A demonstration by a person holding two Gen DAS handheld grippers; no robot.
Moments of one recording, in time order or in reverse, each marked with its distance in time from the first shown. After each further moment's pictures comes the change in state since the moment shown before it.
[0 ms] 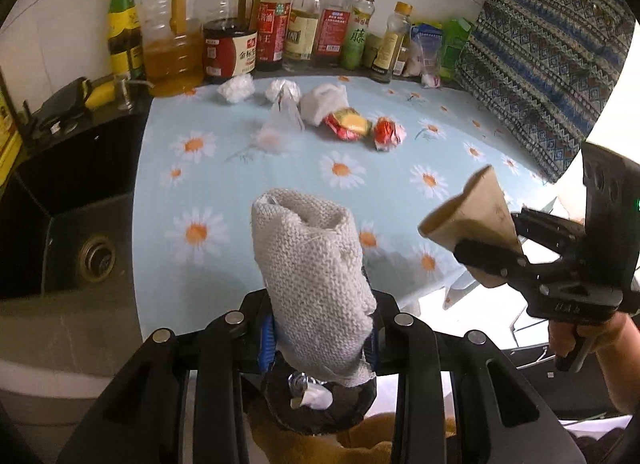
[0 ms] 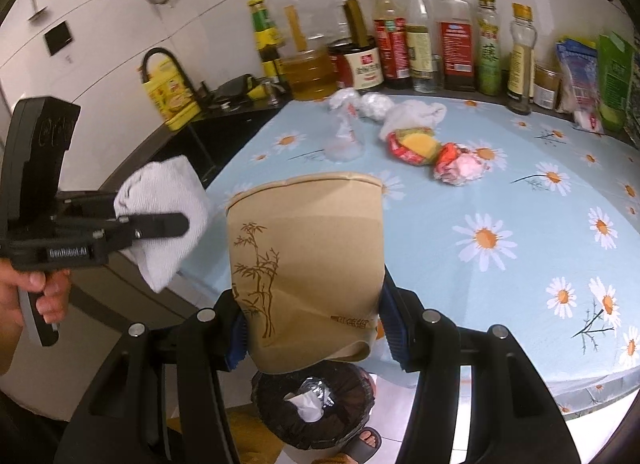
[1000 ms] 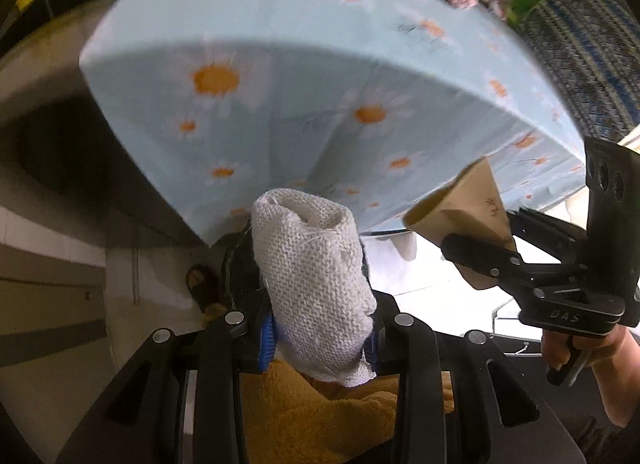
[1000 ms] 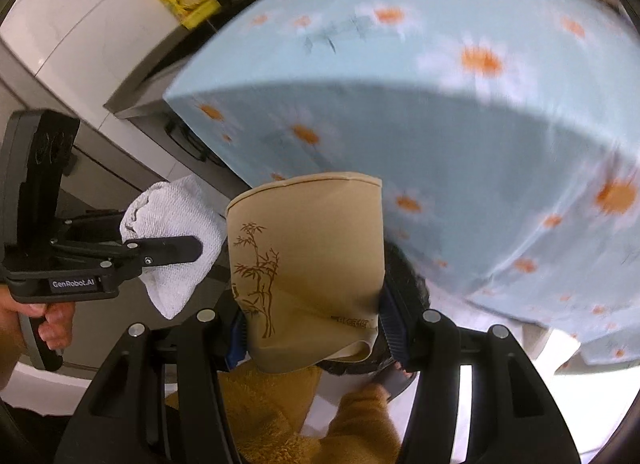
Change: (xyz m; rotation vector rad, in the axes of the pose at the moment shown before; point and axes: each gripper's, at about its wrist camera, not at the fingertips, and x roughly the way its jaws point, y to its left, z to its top) left arm 0.080 0.008 -0.154 -0.289 0.259 0.010; right arm 0.089 0.004 -0.131 0.091 0.318 0.131
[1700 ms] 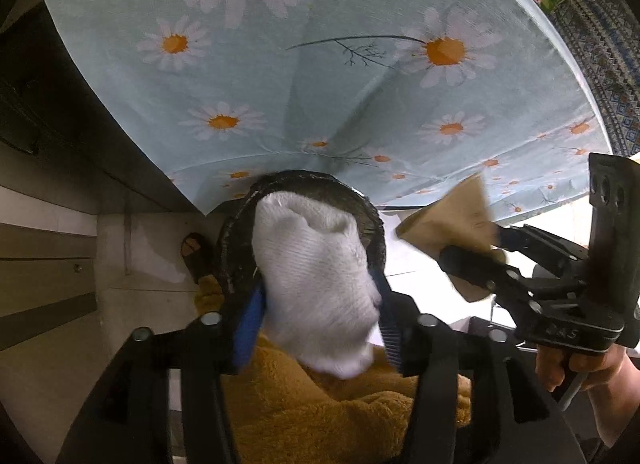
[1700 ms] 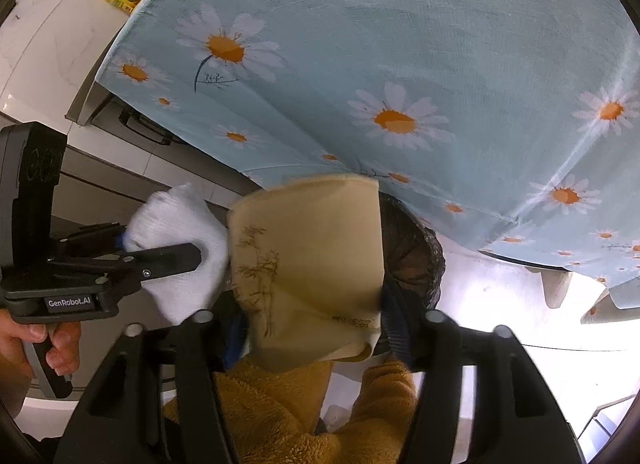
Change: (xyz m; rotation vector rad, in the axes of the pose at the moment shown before) left arm 0.055 0.022 -0.002 -0.051 0.115 0.002; right arm 0.042 -0.019 -0.018 0.129 0.087 -0.036
